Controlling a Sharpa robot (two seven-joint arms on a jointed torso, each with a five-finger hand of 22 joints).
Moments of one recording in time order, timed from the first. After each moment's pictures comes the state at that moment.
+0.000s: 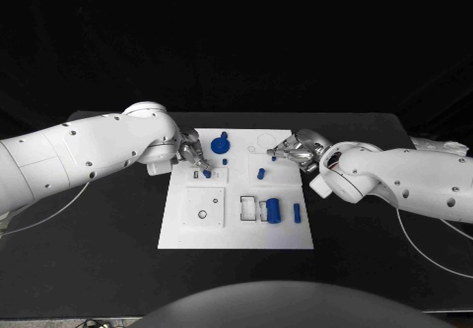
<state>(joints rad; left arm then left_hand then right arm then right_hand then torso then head) 1.40 -0.52 -0.22 1.24 -0.93 0.23 -0.54 1.34 -0.05 0.18 0.29 0.50 1.11 0.07 0.17 0.30 1.46 0.01 1.58 1.31 1.47 -0.03 1.57 1.31 0.01 1.47 0.10 1.57 1.31 1.23 -0.90 -0.20 1.60 -0.69 -0.46 -0.15 1.17 0.05 0.11 0.12 0.32 0.91 0.18 0.12 0.14 1.47 0.11 1.57 1.31 1.46 0.04 1.57 1.31 0.01 1.47 0.15 1.57 1.31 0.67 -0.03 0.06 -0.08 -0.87</state>
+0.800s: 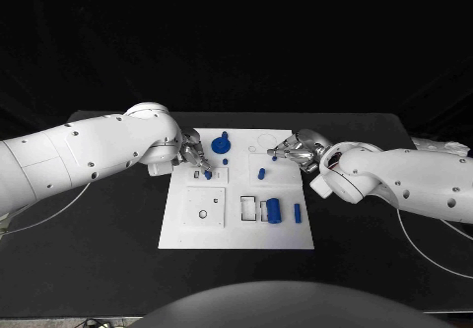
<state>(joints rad) 1.40 -0.52 -0.21 1.24 -0.94 0.24 -0.55 1.33 -0.06 0.17 0.29 0.49 1.11 0.07 0.16 0.30 1.46 0.01 1.58 1.31 1.47 -0.03 1.57 1.31 0.01 1.47 0.10 1.57 1.31 1.23 -0.90 -0.20 1.59 -0.69 -0.46 -0.15 1.17 0.05 0.11 0.12 0.32 0.91 0.18 0.12 0.14 1.47 0.11 1.57 1.31 1.46 0.04 1.57 1.31 0.01 1.47 0.15 1.57 1.31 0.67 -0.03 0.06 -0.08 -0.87</state>
